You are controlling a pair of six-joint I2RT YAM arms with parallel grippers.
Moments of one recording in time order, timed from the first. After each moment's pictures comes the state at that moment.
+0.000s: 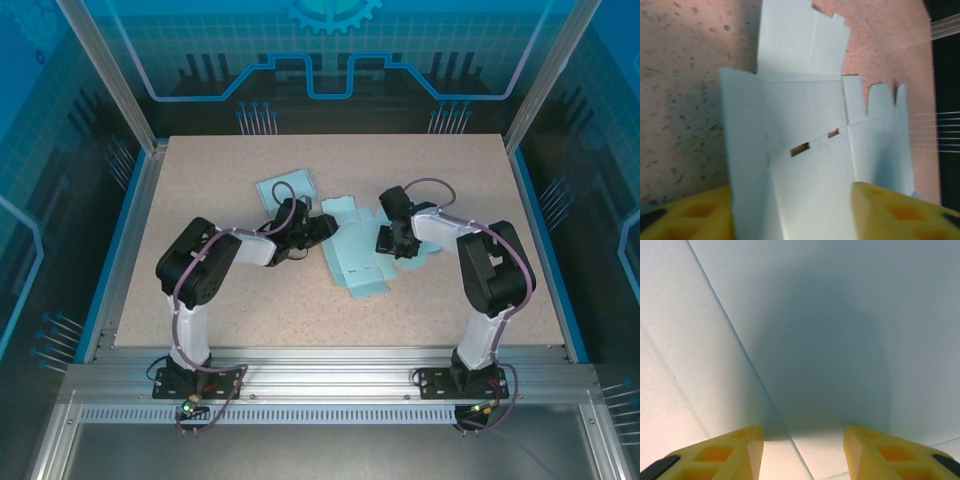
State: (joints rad) left arm -0.49 1.99 0.98 0.39 0.22 -0.95; right arm 0.37 1.83 1.13 -0.60 0.05 0.57
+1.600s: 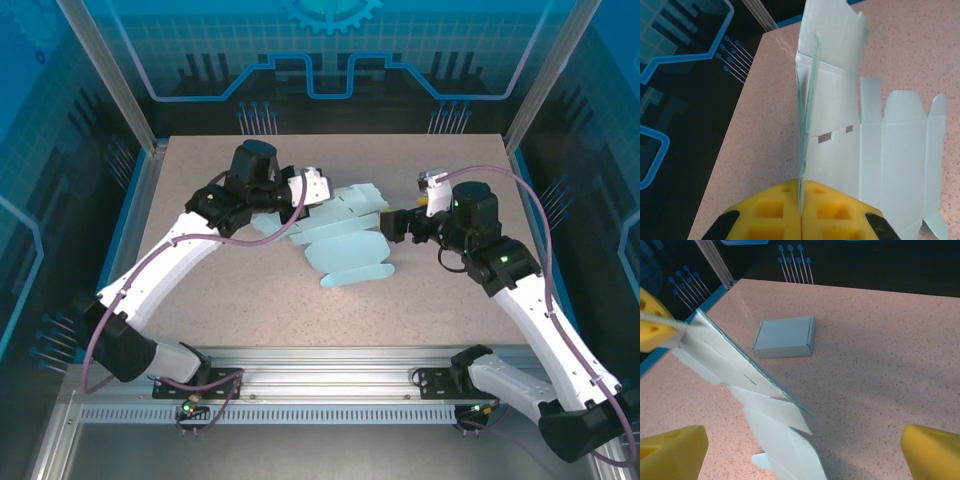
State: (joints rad) left arm -0.52 1.43 1.41 -0.52 0.39 0.82; right arm 0.37 0.96 1.06 -0.57 -0.18 0.19
